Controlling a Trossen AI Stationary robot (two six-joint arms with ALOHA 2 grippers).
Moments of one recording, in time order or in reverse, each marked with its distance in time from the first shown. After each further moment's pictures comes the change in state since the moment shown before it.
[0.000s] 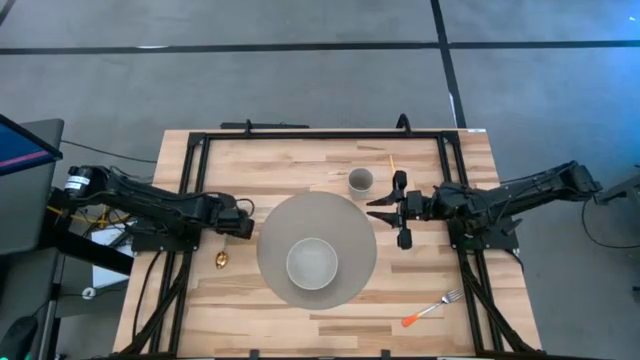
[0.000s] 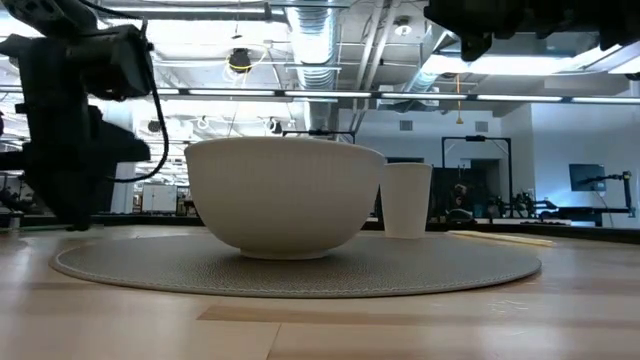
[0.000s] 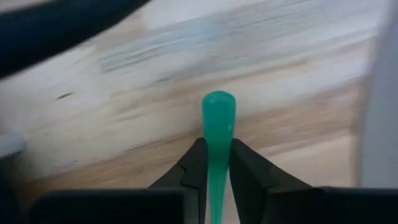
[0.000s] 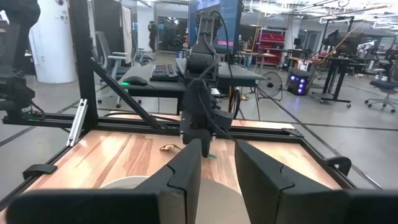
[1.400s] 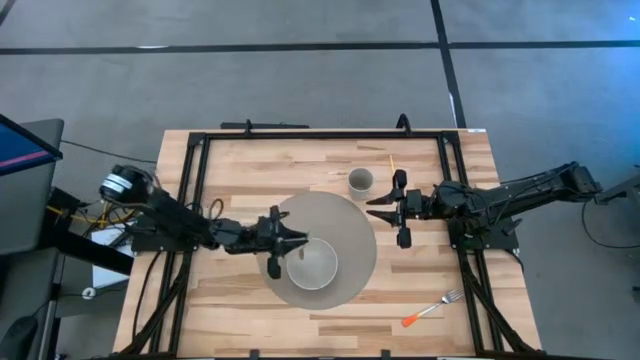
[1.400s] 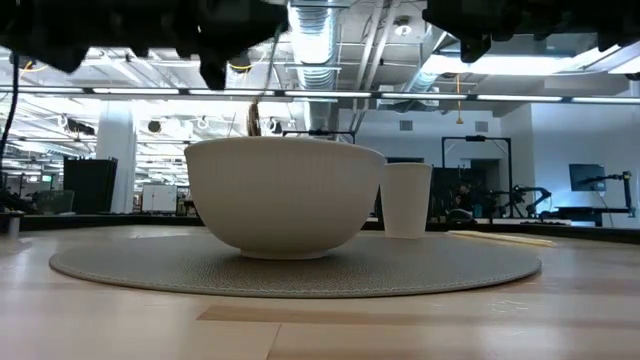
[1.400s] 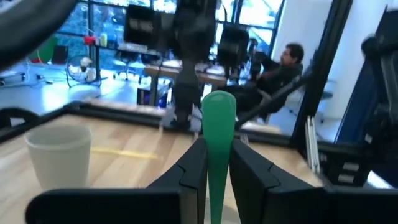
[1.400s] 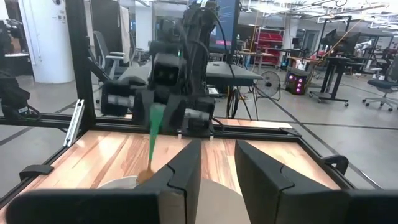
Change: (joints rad) left arm -0.269 0.405 0.004 1.896 -0.190 1.263; right arm -0.011 0.000 0.000 -0.001 -0.004 0.002
